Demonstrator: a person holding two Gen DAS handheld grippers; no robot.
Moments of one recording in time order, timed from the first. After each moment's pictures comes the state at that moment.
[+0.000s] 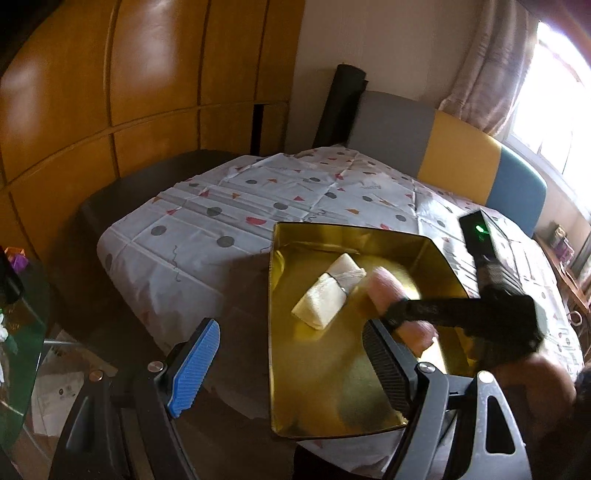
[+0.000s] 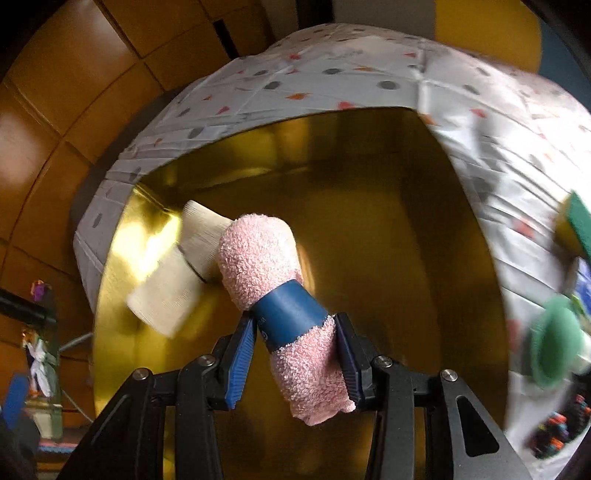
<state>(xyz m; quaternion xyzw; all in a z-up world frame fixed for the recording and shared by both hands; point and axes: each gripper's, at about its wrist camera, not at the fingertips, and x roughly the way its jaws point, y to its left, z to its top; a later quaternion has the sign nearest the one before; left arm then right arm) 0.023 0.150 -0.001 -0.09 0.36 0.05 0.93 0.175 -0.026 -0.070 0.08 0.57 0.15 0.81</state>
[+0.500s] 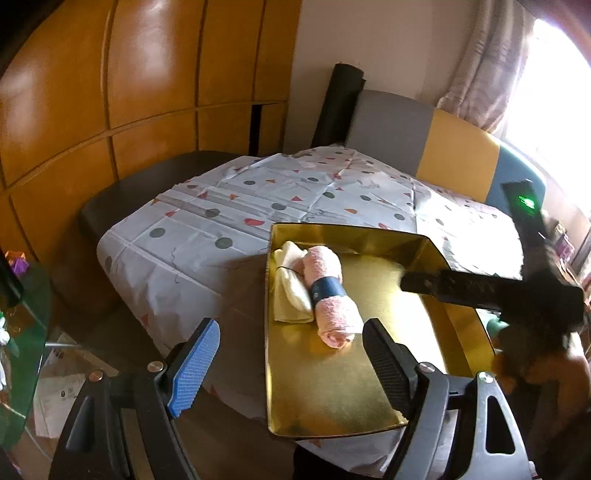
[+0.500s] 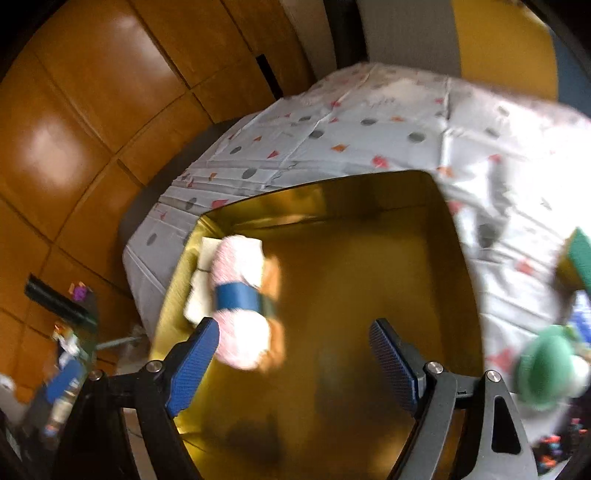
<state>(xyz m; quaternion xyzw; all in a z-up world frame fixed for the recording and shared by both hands) 0.023 0.140 0.004 -0.08 0.36 0.04 0.93 0.137 -0.053 -0.022 0.08 0.49 0.21 0.85</state>
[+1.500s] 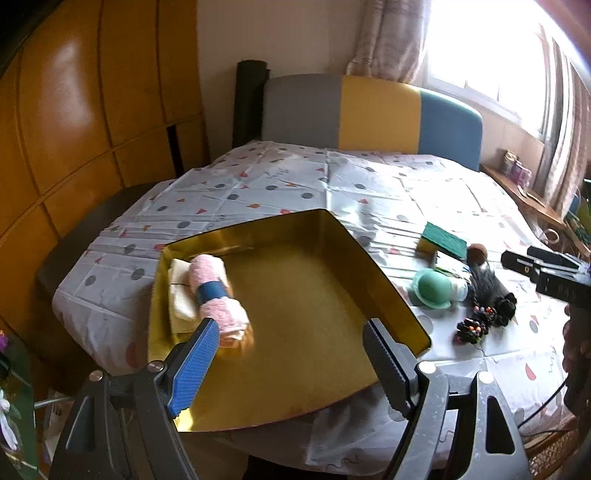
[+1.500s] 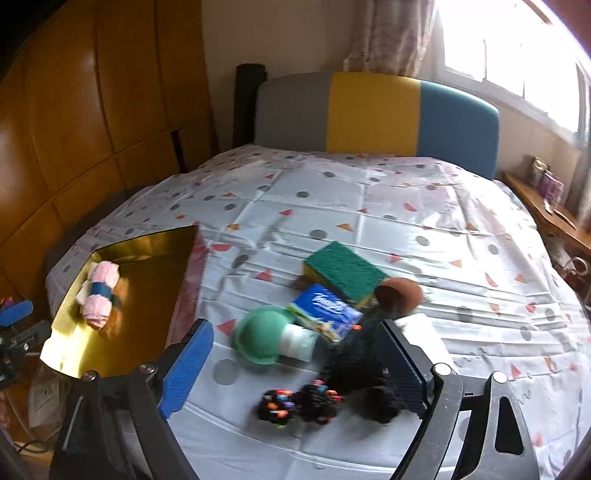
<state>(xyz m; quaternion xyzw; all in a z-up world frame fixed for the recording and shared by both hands) 0.023 0.018 0.015 0.03 0.37 -0.07 0.93 0.031 -0.272 0.021 0.03 0.36 0.02 0.93</state>
